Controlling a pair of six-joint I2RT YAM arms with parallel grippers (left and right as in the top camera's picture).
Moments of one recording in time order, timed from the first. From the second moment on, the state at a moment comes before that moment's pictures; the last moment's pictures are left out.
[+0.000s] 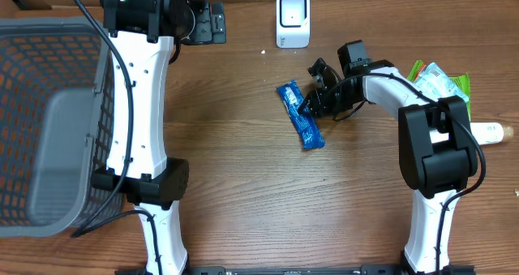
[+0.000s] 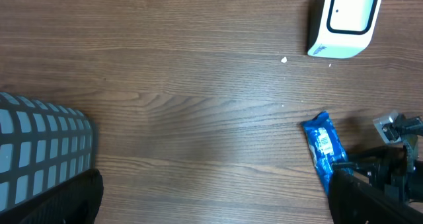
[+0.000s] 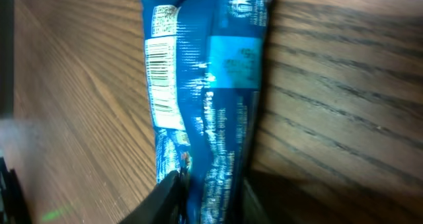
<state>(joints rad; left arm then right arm) -0.20 2.15 2.78 -1.69 -0.13 -0.26 0.23 2.22 1.49 -0.64 -0.69 -0.08</state>
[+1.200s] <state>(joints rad) -0.20 2.15 2.78 -1.69 -0.13 -0.26 0.22 1.87 1.67 -0.92 -0.43 -0.01</state>
